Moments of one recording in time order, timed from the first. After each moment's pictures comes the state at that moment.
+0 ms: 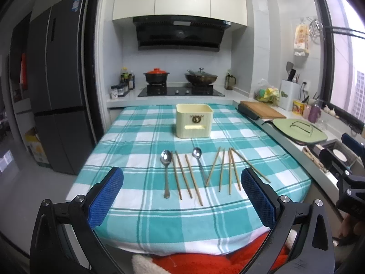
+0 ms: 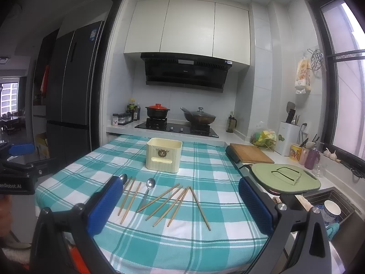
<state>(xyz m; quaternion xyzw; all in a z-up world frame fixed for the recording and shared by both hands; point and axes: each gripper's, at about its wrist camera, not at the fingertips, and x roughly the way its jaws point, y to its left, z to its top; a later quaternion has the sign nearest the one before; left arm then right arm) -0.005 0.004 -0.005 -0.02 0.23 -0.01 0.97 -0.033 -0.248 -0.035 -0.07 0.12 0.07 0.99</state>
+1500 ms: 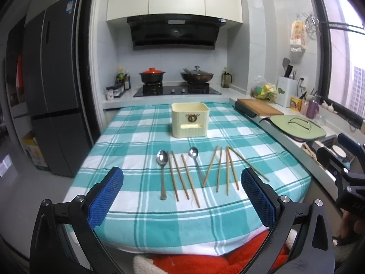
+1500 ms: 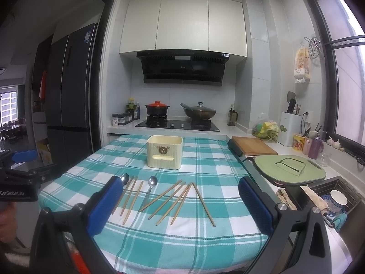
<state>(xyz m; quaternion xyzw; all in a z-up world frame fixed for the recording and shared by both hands) 0.003 -0.008 -0.013 0.00 0.22 -0.02 0.97 -0.024 -0.257 -0.044 -0.04 0.13 0.08 0.99</state>
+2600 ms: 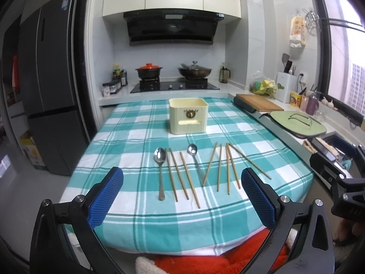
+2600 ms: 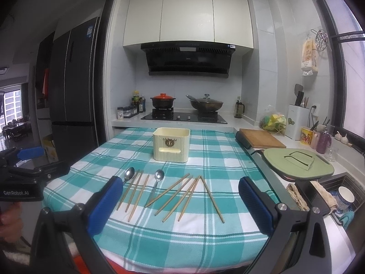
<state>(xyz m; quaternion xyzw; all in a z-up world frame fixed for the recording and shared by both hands) 0.023 -0.008 -0.016 0.00 0.24 -0.03 0.97 -0.006 -0.244 -0.054 -0.04 0.16 0.09 0.98</state>
